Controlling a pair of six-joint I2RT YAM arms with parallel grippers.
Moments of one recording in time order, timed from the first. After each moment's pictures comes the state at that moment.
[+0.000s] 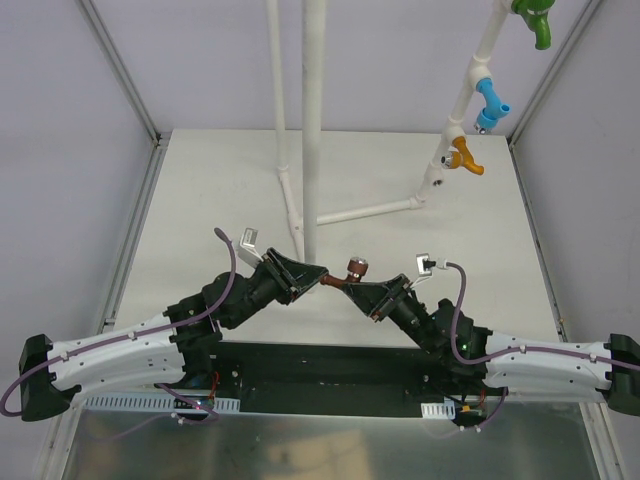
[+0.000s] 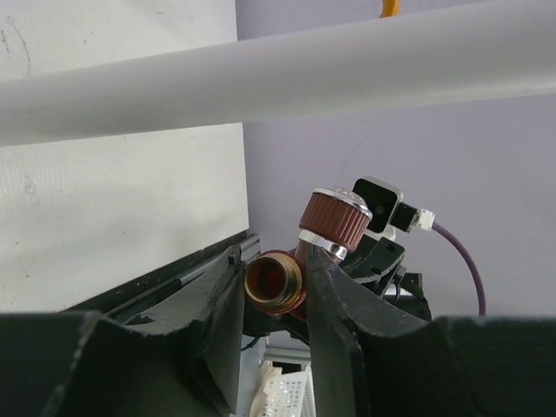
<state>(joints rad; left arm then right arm) -1.13 0.70 0.48 0.08 -0.30 -1.39 1.33 0.66 0.22 0.60 0.49 1.01</state>
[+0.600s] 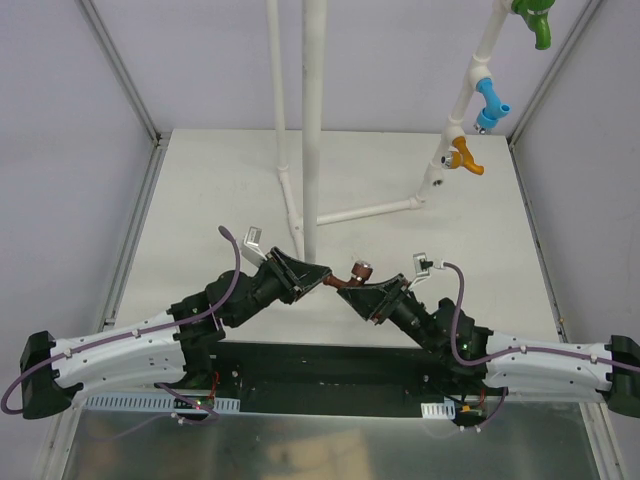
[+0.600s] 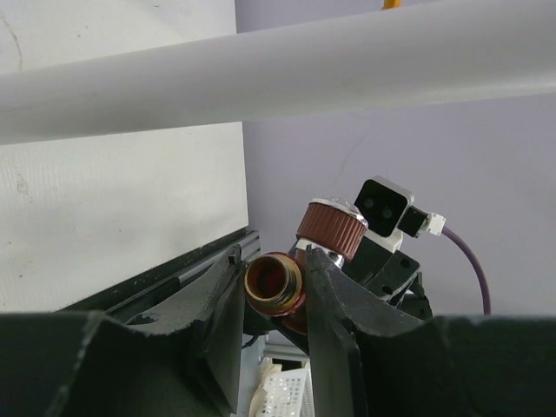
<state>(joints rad) -1.13 0.72 0.49 0.10 -0.29 -1.39 1.32 0.66 0.22 0.61 0.44 0.97</state>
